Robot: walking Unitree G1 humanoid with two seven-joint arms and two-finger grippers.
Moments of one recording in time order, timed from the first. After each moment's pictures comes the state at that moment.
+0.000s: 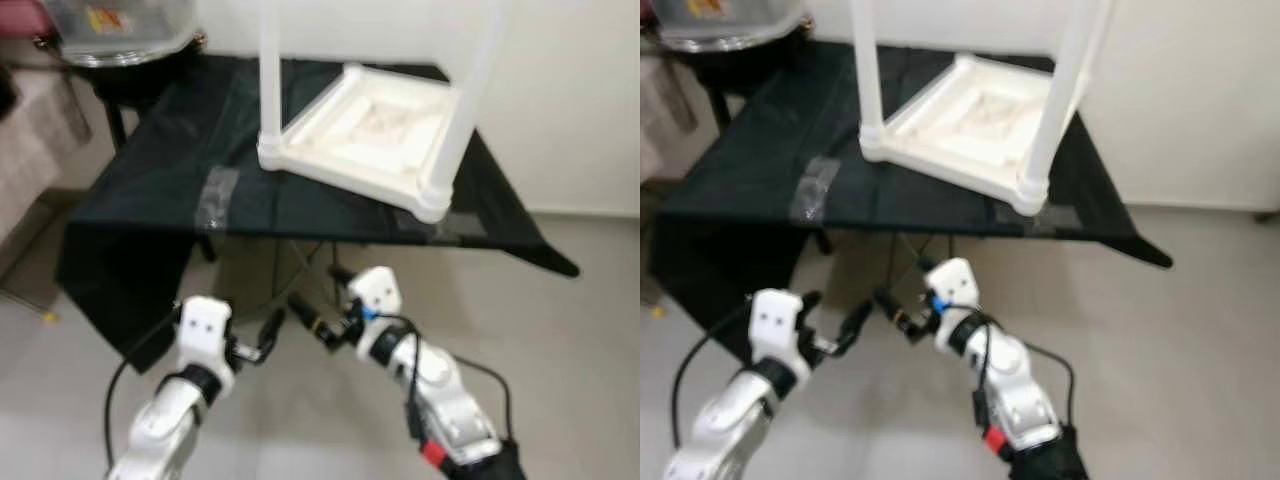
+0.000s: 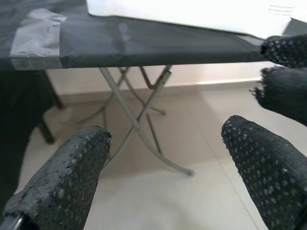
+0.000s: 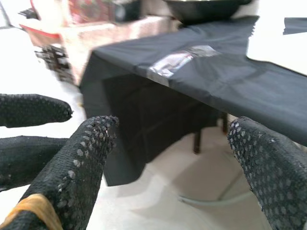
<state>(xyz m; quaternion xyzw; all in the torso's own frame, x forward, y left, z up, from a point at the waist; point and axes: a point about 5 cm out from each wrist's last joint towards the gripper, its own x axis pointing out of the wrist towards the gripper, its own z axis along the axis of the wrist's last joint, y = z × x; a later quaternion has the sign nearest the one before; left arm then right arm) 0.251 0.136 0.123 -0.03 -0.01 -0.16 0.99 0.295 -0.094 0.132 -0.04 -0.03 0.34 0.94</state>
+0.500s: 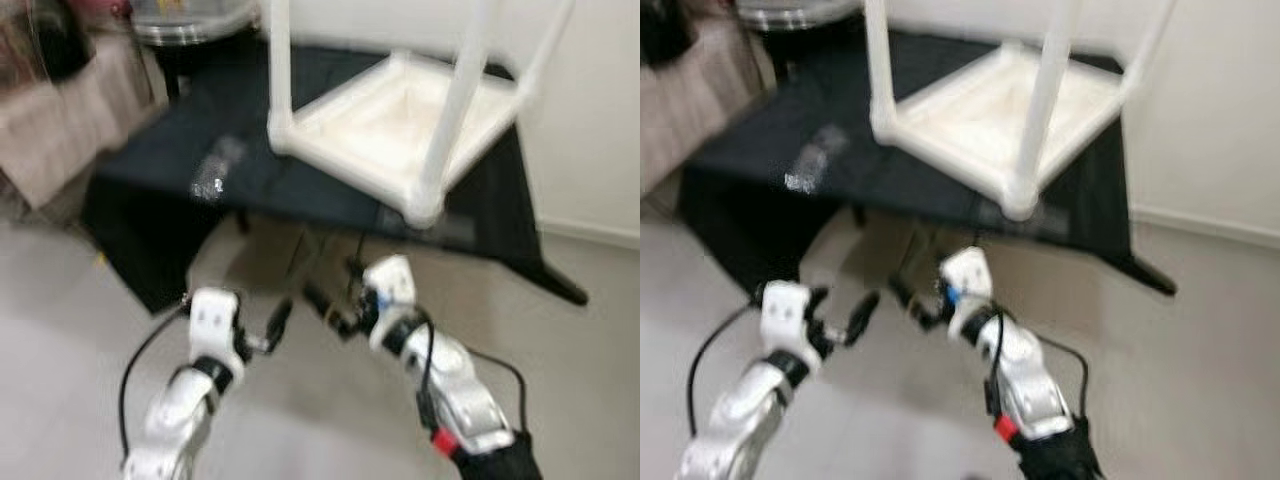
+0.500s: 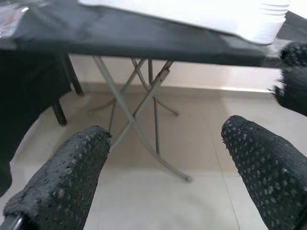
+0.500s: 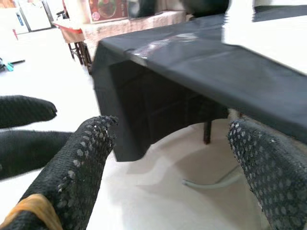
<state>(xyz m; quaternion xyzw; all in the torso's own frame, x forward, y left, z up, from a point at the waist) 0.255 0.138 0.126 -0.03 -0.01 -0.16 0.99 0.300 -0.098 0.135 -0.03 -0.03 0.32 0.95</state>
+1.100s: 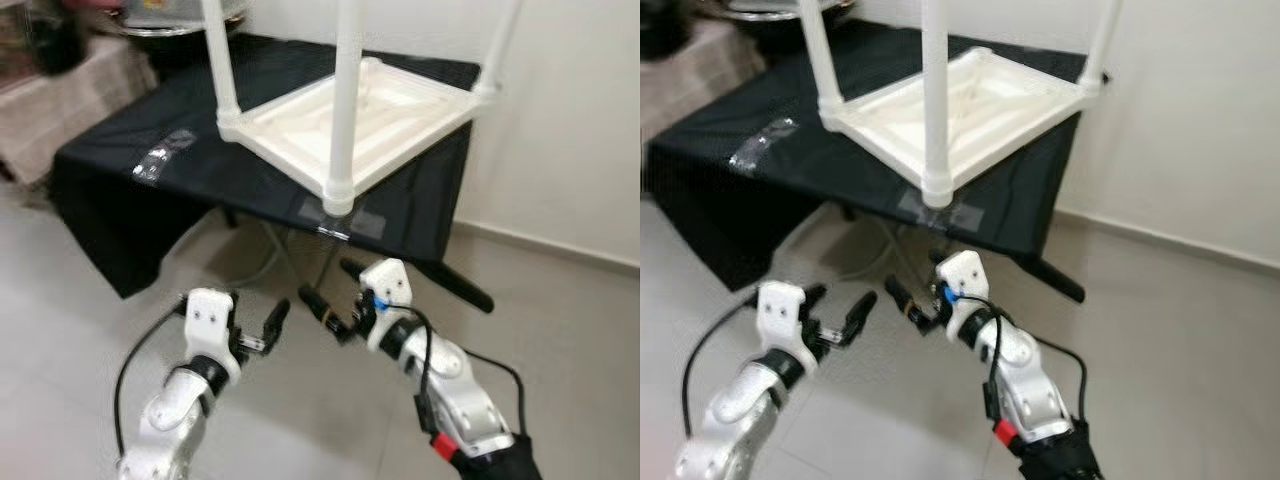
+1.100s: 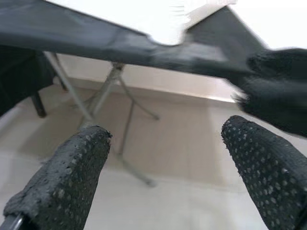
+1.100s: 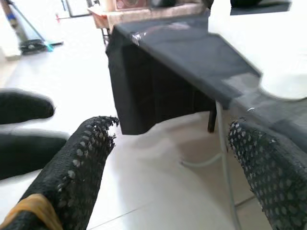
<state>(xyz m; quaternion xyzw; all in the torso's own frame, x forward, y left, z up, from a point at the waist) 0.253 0.129 0.124 -0.05 -0.01 -0.17 0.98 0.298 -0.105 0.131 -0.03 -0.02 0.32 0.95</state>
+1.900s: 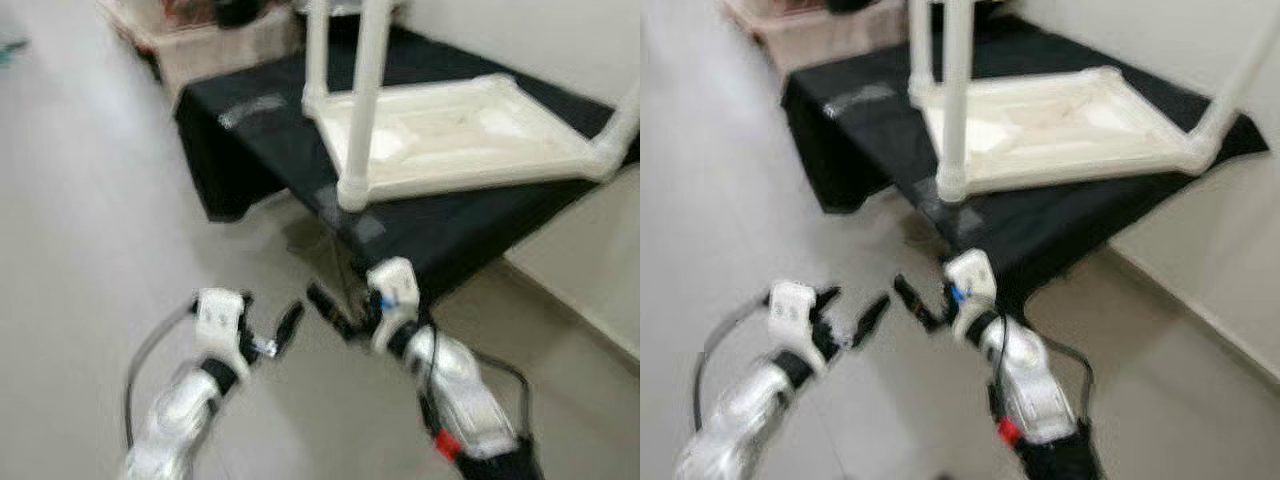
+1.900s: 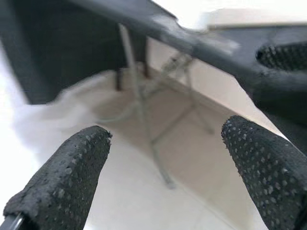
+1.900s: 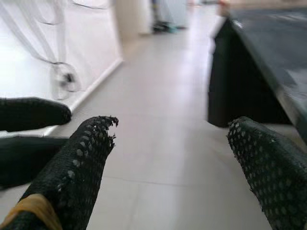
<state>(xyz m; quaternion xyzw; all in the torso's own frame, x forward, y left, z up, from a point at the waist) 0.253 0.135 0.122 -0.05 0.00 -0.16 0.99 0.297 -0.097 0.131 -0.03 -0.02 0.34 0.94</state>
